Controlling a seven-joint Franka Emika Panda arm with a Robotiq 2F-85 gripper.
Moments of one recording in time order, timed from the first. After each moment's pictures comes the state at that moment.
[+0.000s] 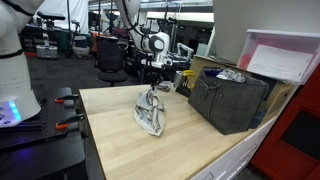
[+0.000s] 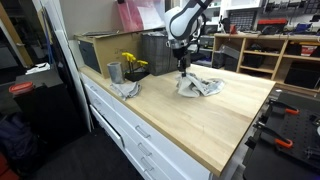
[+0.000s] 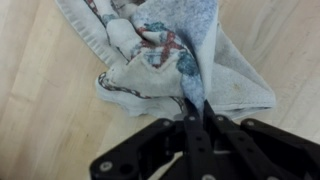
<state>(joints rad) -0.04 0.61 0.04 -1.75 -0.20 2.22 -0.29</state>
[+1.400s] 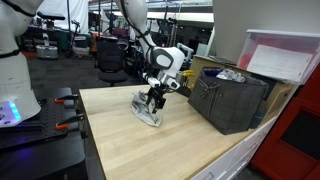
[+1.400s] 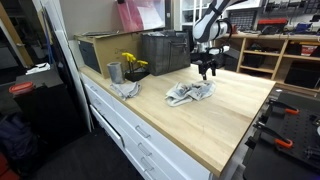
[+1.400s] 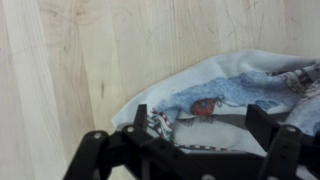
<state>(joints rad) -0.22 0.61 -0.09 -1.88 0.03 2.22 -0.17</state>
